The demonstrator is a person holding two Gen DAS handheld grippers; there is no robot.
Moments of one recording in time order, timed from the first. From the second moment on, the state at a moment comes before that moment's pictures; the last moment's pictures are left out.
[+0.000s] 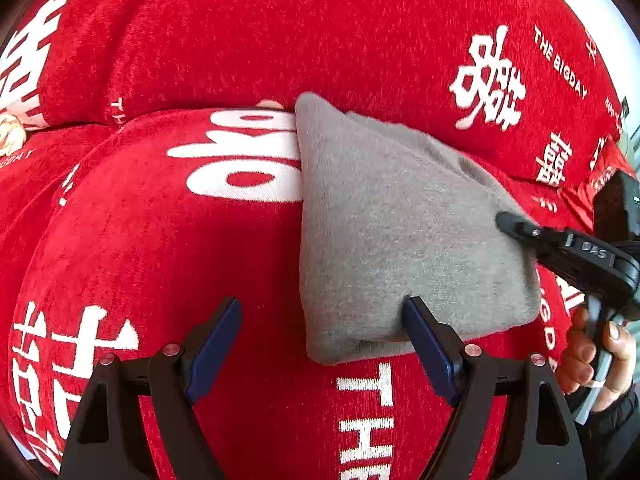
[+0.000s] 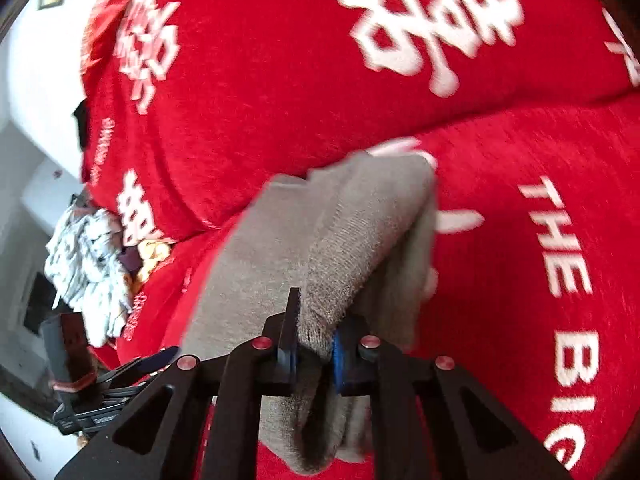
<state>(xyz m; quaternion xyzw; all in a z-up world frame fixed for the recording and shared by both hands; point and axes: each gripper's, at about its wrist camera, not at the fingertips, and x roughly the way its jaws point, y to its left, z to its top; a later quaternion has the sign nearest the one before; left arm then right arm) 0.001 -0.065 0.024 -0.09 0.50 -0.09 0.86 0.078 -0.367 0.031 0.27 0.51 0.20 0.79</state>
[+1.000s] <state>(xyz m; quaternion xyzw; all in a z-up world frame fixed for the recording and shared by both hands) 0.012 -0.055 0.025 -0.07 0.51 -0.10 0.85 0.072 -0.371 0.037 0.25 0.51 0.14 0.81</state>
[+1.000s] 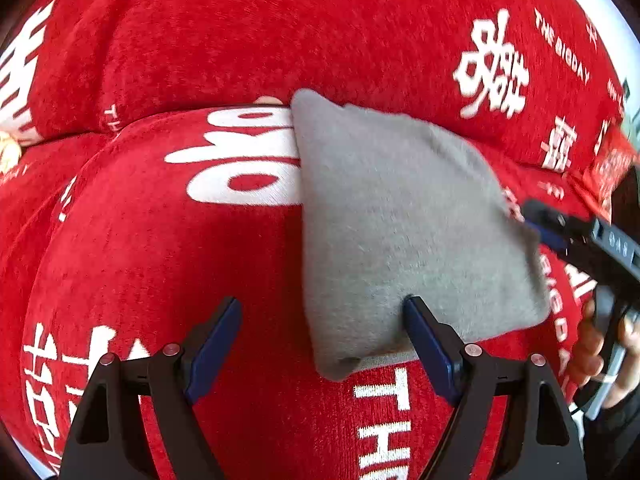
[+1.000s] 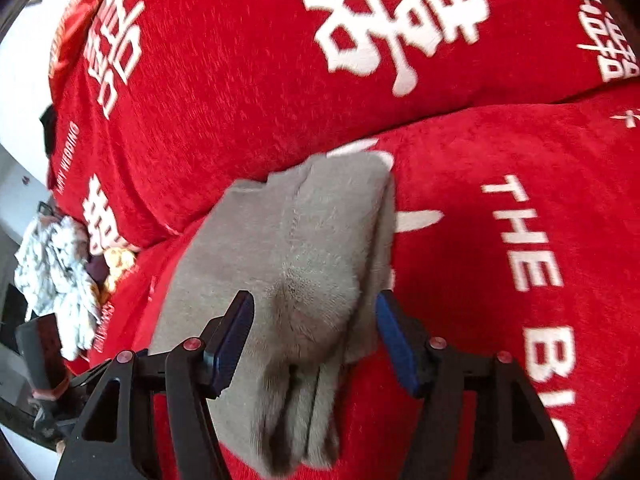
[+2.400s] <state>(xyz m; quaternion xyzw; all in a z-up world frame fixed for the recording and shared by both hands) 0.109 -0.059 -0.005 -0.16 0.58 -0.22 0.77 0.095 -0.378 -0.004 0.32 0.57 0.20 0.73</state>
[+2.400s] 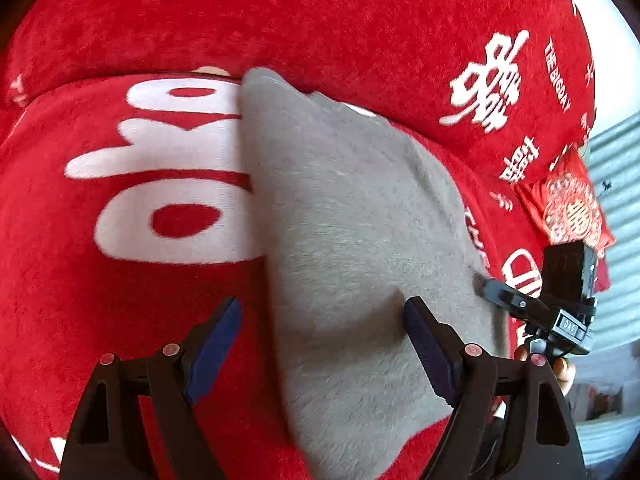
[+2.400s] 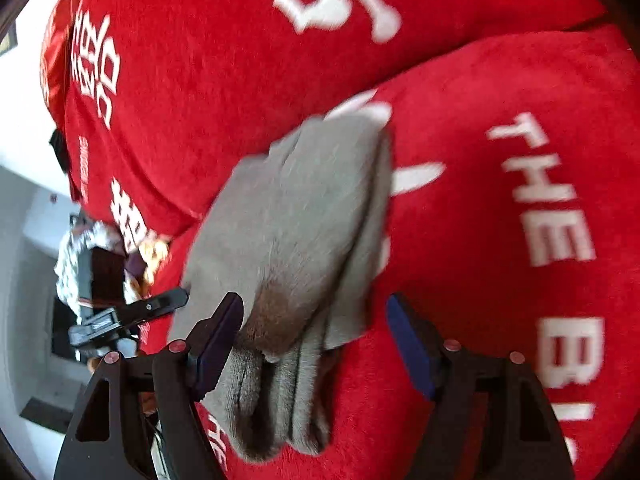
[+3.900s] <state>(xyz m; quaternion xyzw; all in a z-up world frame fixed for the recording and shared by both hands) 0.042 -0.079 0.040 -0.05 0.53 -0.17 0.83 0.068 -0.261 0.074 0.10 0.53 0.20 0.82</state>
